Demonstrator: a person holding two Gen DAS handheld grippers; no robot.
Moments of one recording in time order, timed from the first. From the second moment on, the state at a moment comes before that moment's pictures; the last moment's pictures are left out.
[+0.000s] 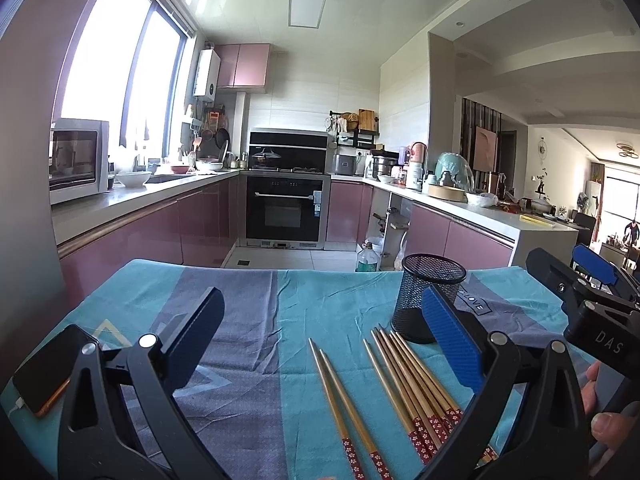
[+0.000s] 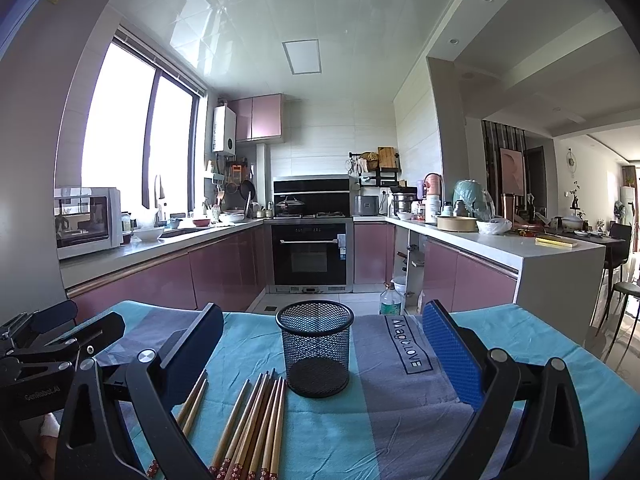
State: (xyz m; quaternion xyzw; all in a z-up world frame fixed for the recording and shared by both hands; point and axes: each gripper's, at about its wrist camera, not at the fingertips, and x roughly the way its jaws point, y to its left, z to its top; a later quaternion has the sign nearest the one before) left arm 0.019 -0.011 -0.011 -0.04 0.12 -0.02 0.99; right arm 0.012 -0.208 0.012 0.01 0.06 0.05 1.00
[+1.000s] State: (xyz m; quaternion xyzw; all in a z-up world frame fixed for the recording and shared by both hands) left arm 0.059 -0.009 -0.042 0.00 0.21 -0.03 0.98; right arm 0.028 -0.201 0.004 0.01 0.12 0.09 0.99
